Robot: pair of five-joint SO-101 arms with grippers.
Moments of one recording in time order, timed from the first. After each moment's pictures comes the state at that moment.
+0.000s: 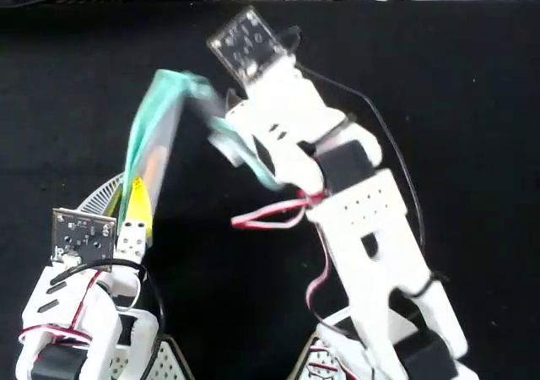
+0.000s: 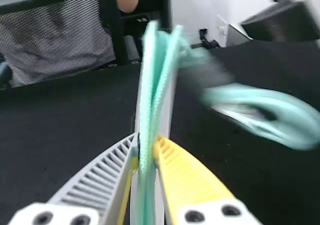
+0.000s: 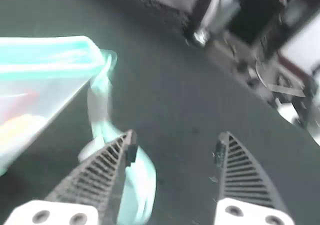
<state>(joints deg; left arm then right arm) 1.8 -104.1 61.4 68.1 -8.0 -26.7 -28.2 14.3 55.0 17.1</state>
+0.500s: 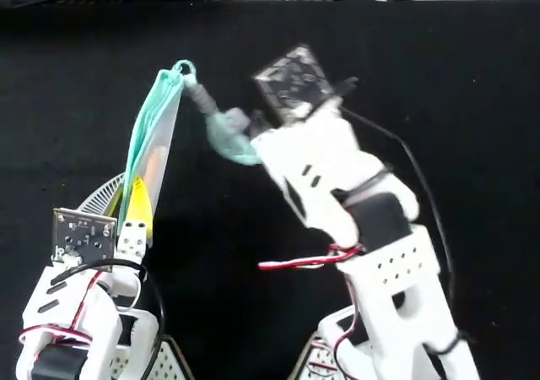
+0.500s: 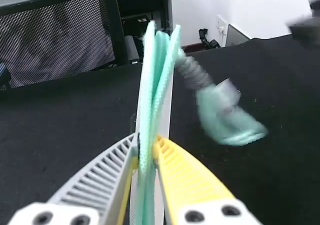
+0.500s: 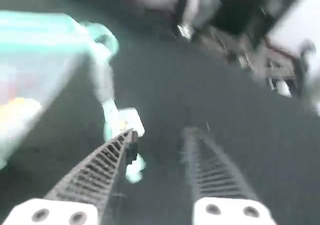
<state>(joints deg) 1.9 -104.1 61.4 68.1 -8.0 -19.3 -46.9 32.3 55.2 11.2</state>
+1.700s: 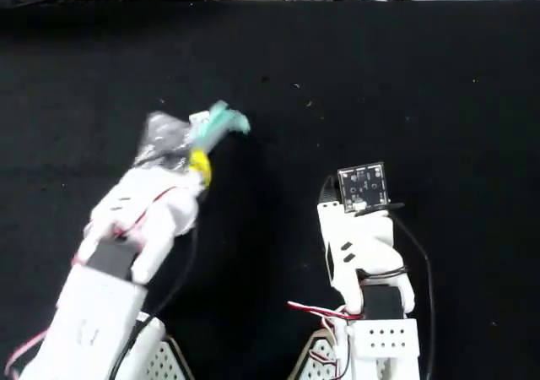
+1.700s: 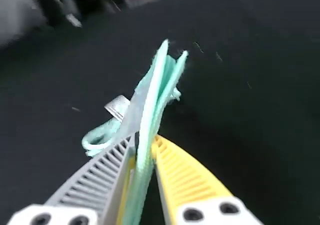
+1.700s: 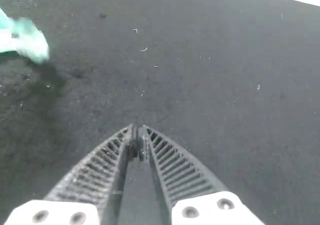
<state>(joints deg) 15.1 -58.8 61.1 38.4 -7.4 -0.5 -95.6 97.2 35.3 9.8</state>
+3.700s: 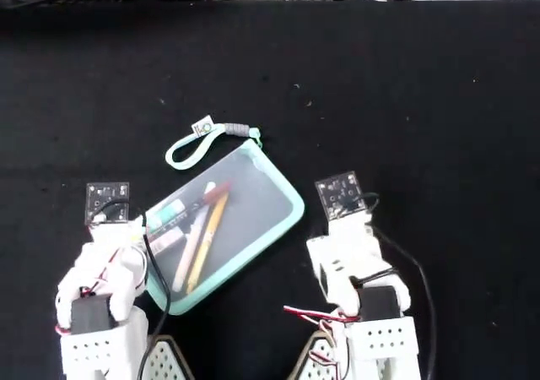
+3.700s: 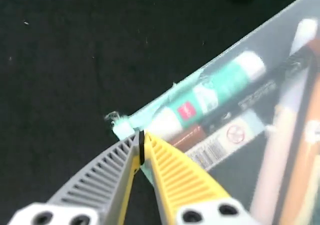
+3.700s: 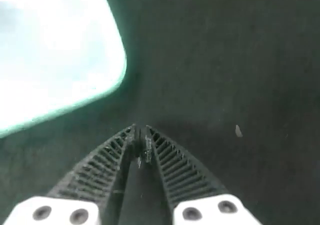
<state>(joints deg) -13.5 -104.1 96.1 72.0 -7.3 -4.7 -95.5 97.3 61.8 9.9</state>
